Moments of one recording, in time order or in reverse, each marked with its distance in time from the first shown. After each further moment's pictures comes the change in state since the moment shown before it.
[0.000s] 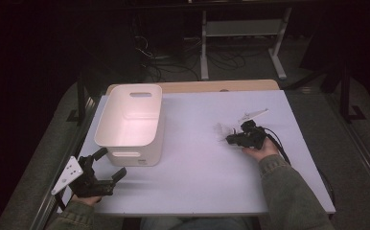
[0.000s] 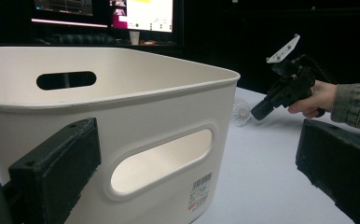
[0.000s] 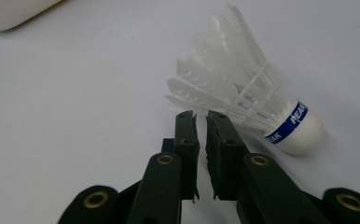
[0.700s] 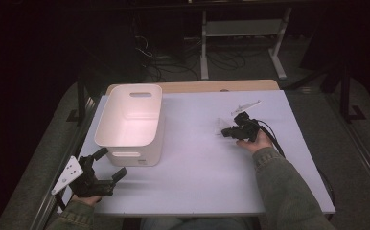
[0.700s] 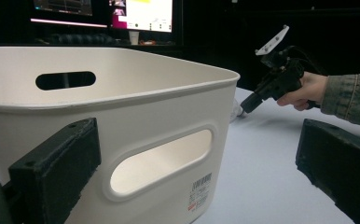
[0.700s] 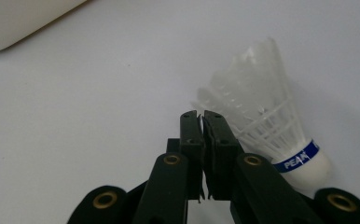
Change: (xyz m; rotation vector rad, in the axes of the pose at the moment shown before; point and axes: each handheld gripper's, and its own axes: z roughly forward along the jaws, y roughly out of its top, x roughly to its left) left arm 0.000 0.000 0.000 -0.002 -0.003 -0.002; right arm 0.003 0.031 0.009 0.027 -0.020 -0.004
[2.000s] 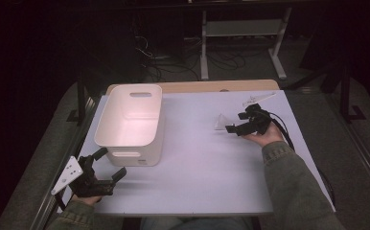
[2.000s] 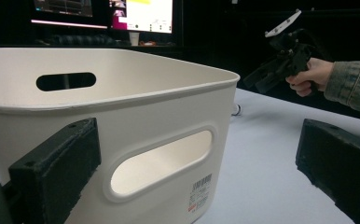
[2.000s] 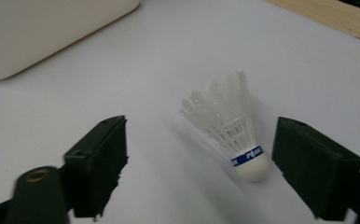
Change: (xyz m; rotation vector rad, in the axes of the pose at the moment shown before) left arm 0.001 0.000 0.000 0.001 0.000 0.008; right arm -0.014 0.009 -0.041 -0.104 -0.047 -0.019
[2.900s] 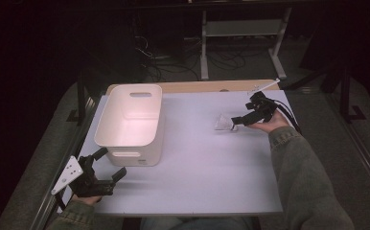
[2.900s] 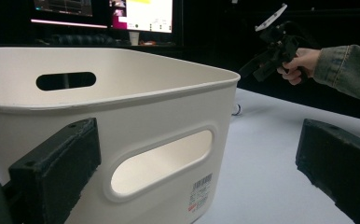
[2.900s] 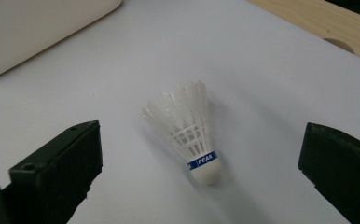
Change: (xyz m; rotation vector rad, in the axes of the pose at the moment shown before) left arm 0.000 0.000 0.000 0.004 0.001 0.003; right arm -0.036 0.022 -0.003 0.070 0.031 -0.005
